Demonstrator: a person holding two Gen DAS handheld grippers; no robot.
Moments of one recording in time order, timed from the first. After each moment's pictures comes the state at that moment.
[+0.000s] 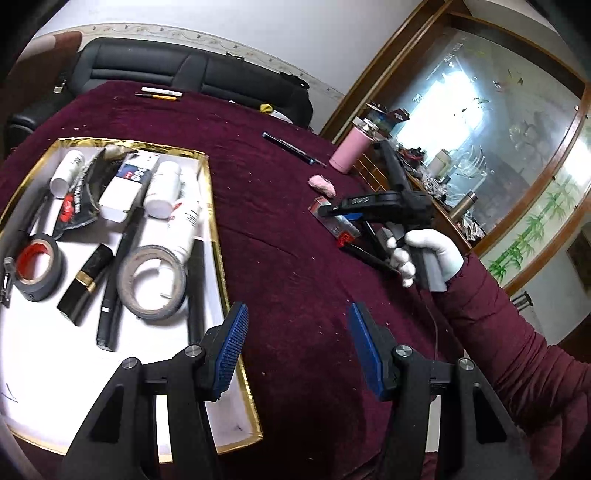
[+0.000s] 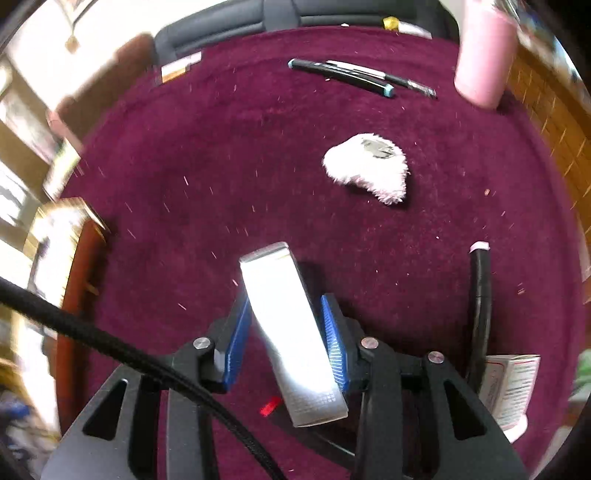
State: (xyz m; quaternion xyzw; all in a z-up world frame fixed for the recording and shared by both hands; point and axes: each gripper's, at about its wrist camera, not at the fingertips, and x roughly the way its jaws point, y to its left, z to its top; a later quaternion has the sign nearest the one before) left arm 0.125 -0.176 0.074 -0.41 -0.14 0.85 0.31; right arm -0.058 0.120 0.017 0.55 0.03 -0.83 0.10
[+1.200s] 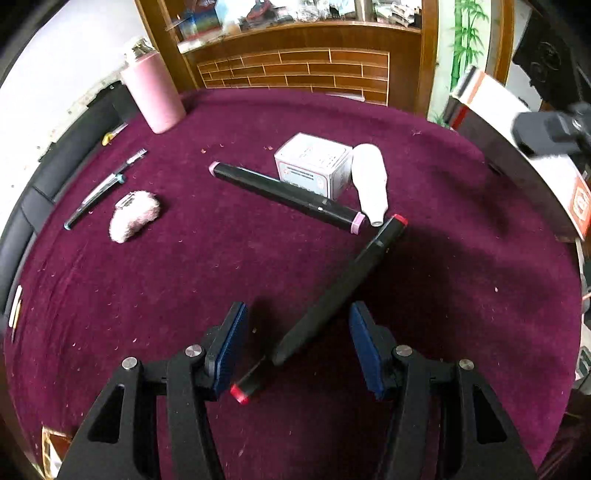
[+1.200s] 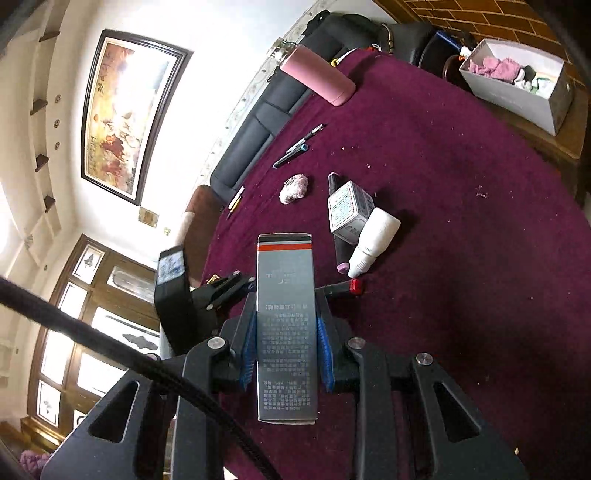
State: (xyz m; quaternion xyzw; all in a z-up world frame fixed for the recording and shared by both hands) left arm 0.027 0.139 0.012 -0.40 0.33 0.74 0.42; right arm 0.137 0.330 0.035 0.36 -0.42 -0.81 0.20
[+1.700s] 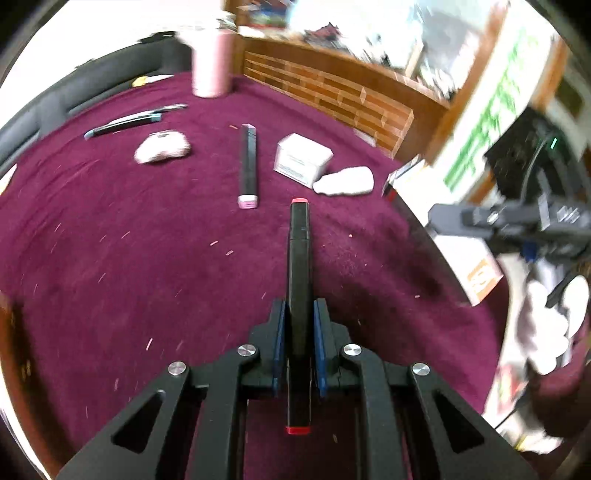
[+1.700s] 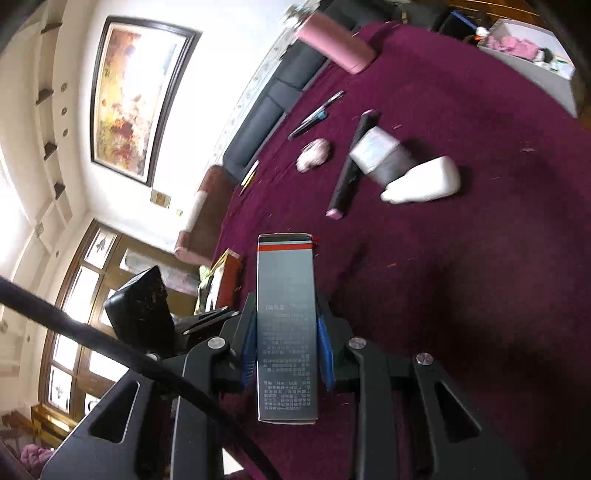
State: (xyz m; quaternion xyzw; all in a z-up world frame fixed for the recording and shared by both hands) left arm 0.057 0.064 0.038 -0.46 0.11 0.78 0.42; right arm 0.132 0.283 0.031 0.38 -0.41 -0.79 0.25
